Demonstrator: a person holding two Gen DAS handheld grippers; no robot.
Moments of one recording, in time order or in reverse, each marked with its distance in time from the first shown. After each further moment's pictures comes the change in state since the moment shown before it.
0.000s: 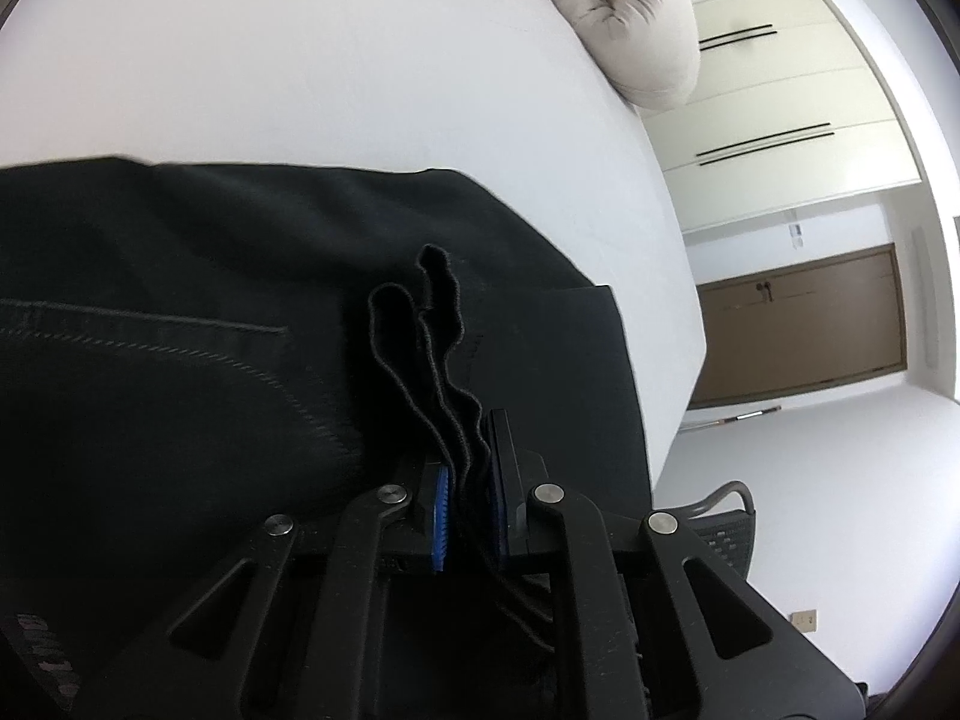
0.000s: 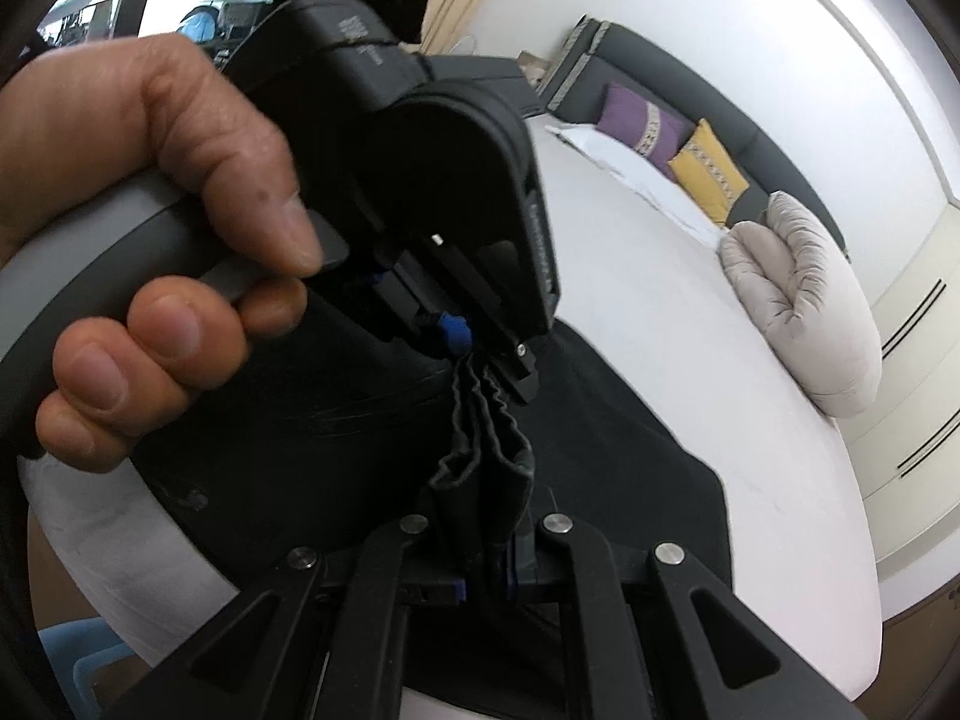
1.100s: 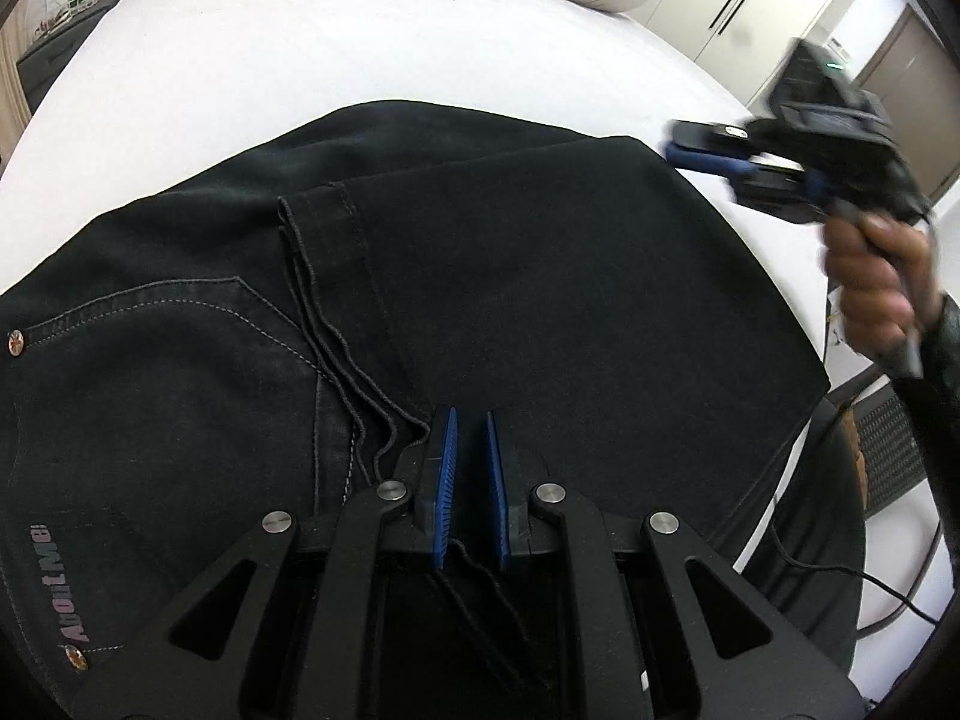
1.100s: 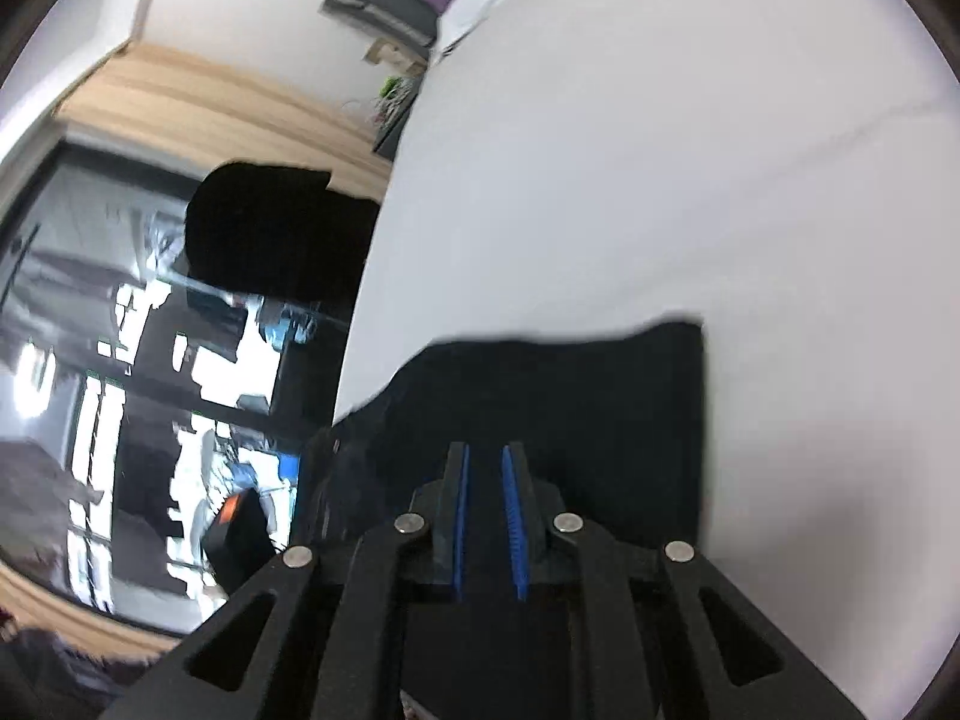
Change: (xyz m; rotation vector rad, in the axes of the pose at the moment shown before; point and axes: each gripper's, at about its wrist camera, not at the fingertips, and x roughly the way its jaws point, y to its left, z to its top) left arm 0.073 -0.067 -0.076 0.449 -0.043 0.419; right arm 0.153 -0.298 -0.102 1.079 0.135 0.925
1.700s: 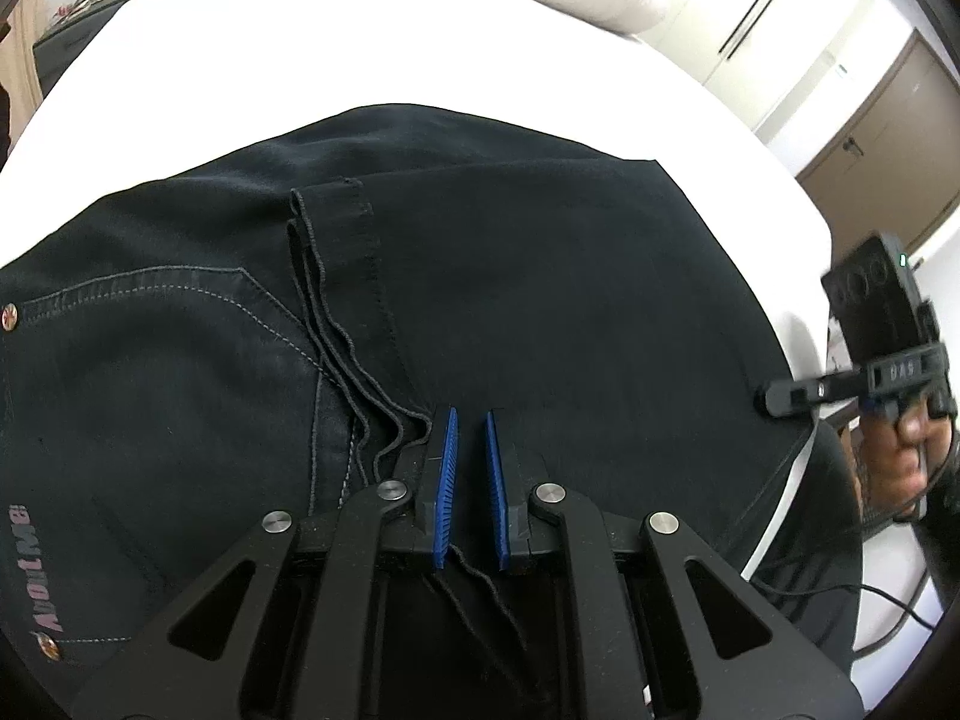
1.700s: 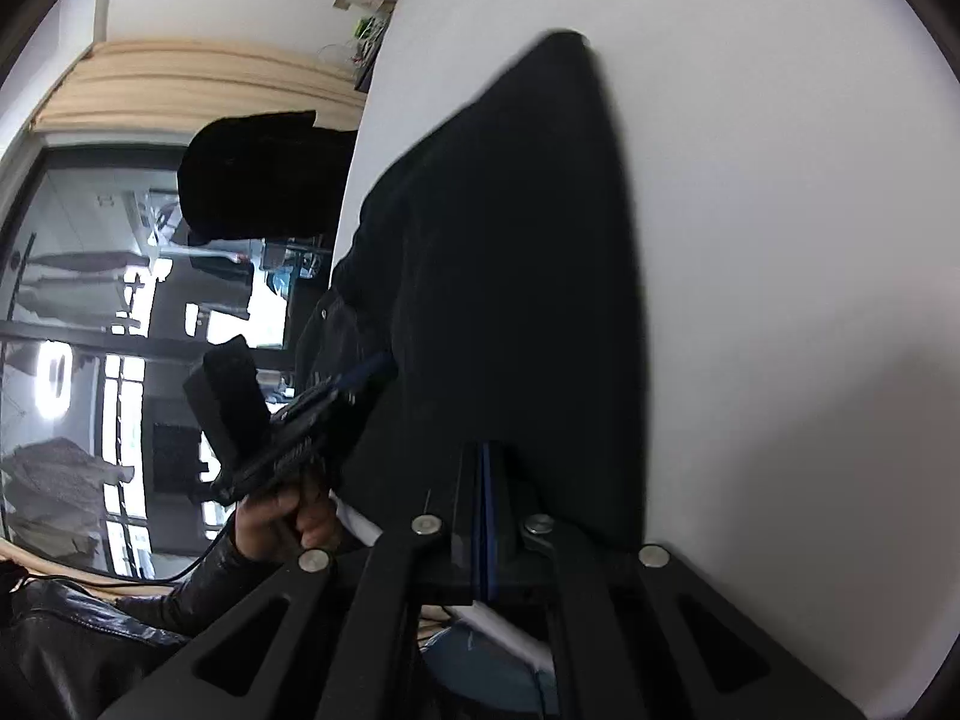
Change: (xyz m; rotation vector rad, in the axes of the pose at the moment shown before) left arm -0.010 0.030 -0.012 -0.046 -0.051 -0.009; right arm -0.030 -0.028 -0.117 0.093 0.155 0.033
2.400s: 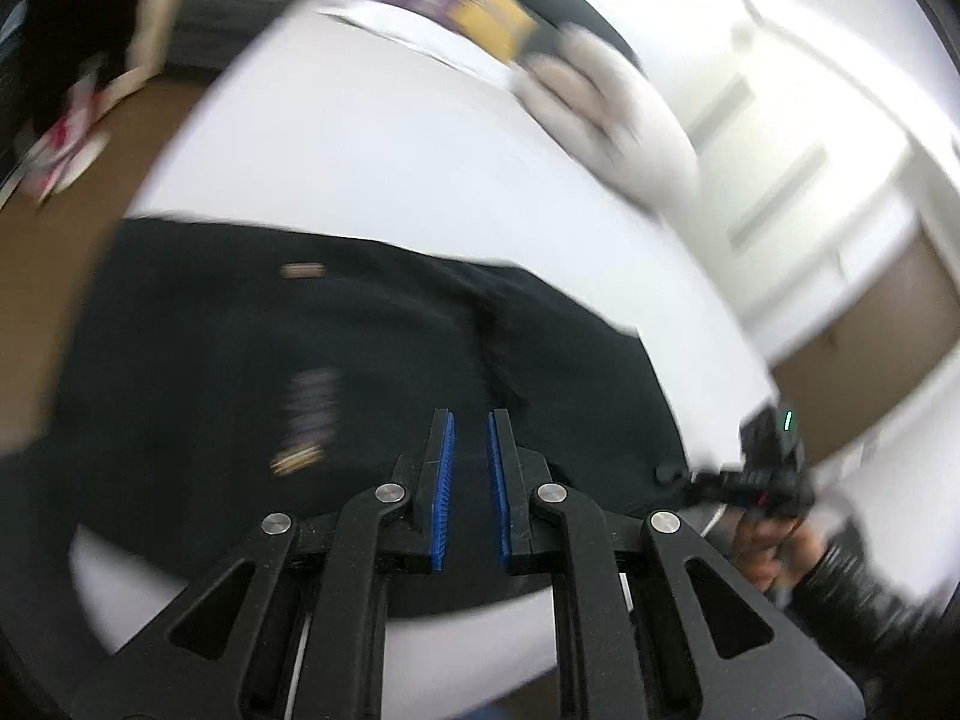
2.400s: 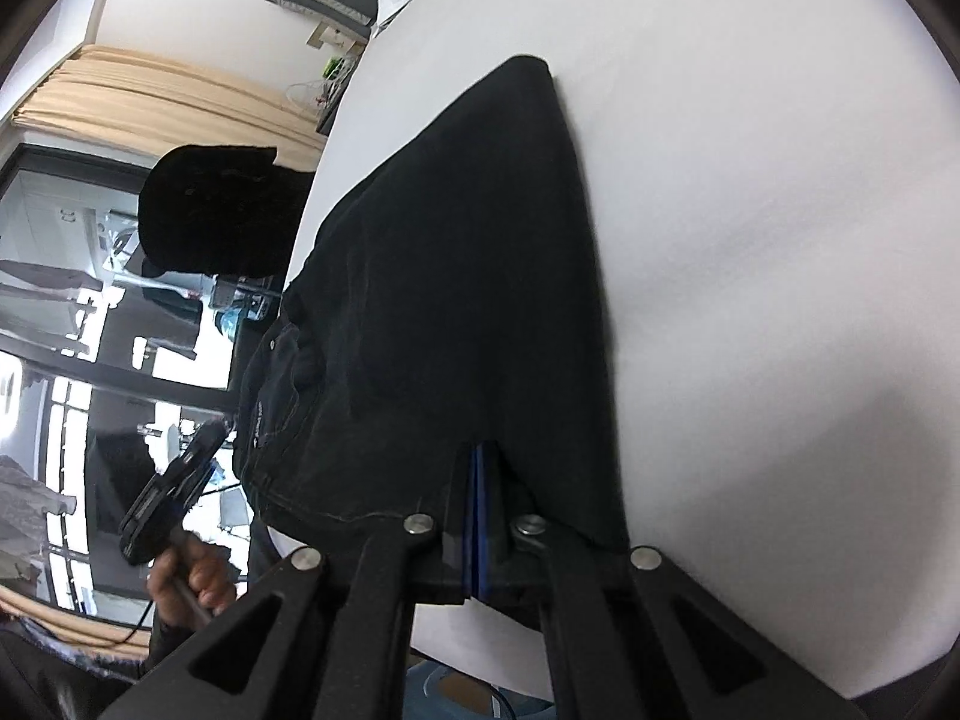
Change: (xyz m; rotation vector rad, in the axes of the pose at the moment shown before) left arm -0.183 0.095 -0.104 -0.391 -0.358 -0.081; right arm 0.001 0.012 -0.010 -0.053 -0.151 -0.173
